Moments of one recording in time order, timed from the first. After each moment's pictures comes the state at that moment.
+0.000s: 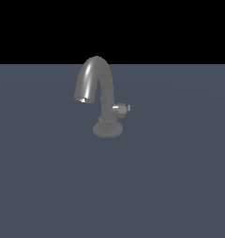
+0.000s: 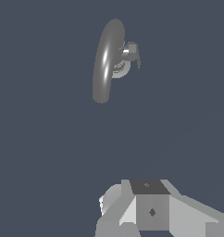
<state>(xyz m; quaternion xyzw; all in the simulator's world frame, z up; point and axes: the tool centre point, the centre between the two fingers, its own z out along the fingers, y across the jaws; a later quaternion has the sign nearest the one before) -0.242 0.009 0.494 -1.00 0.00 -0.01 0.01</state>
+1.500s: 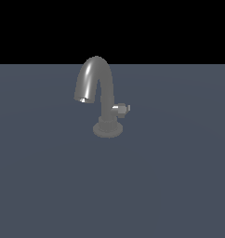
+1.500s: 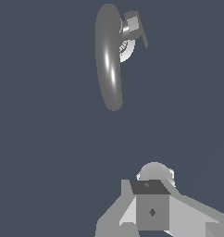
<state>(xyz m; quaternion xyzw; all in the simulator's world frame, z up) -0.154 0.025 0.487 -0.98 0.13 0.13 0.08</state>
